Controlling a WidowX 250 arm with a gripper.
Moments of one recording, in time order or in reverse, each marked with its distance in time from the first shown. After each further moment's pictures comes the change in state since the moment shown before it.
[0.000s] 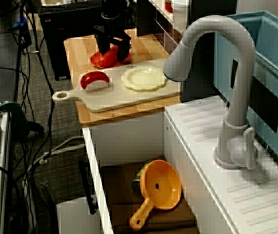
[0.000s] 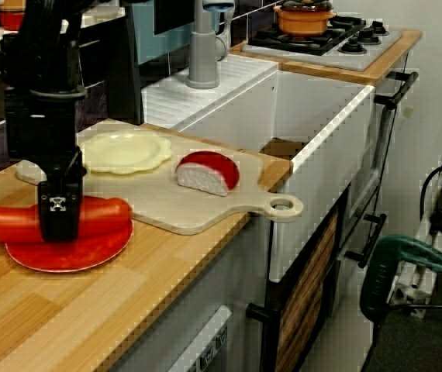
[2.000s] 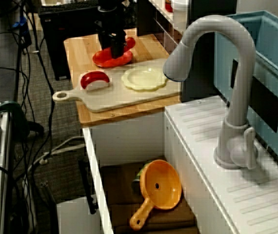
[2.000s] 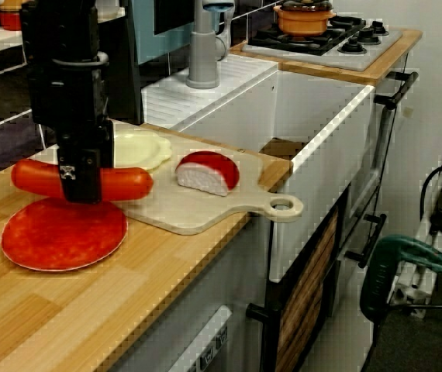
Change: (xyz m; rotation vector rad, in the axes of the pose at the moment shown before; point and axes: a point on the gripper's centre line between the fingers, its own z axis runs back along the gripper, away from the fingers) arm -0.021 -0.015 0.024 -0.099 0.046 -0.250
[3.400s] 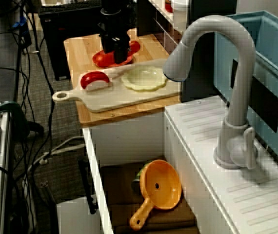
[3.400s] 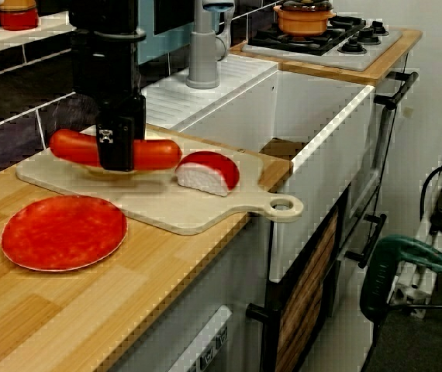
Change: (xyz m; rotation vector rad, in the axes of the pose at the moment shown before) arm -0.018 -0.039 0.012 0.021 -0.013 -0.035
